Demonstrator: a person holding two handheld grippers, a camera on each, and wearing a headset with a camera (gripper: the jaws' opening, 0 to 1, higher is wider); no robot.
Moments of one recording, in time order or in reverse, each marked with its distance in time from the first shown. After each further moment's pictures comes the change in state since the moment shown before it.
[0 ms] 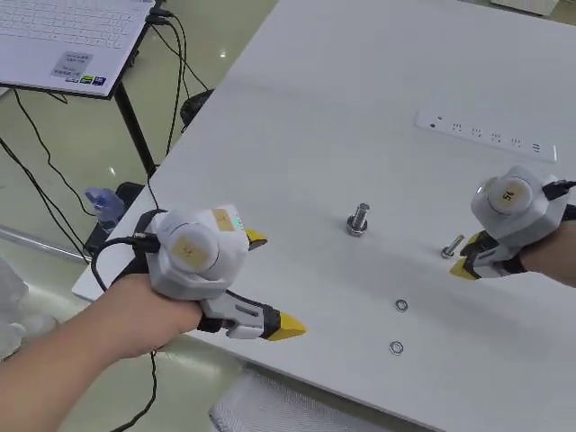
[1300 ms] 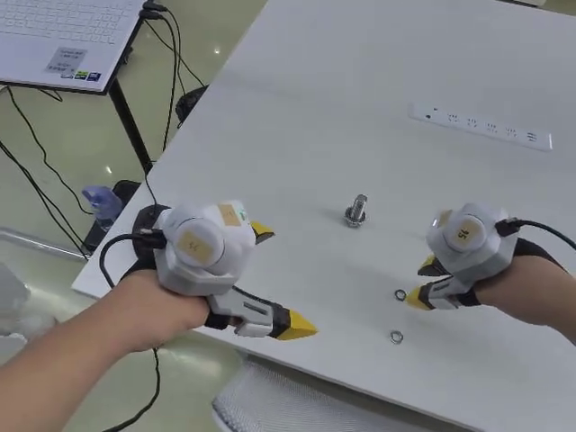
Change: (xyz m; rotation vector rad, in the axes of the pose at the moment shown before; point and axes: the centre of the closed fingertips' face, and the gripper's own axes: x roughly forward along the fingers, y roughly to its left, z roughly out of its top) left arm 0.006 -0.012 0.007 -0.001 -0.028 -0.034; right arm 0.043 0.066 0.014 -0.048 -0.065 0.065
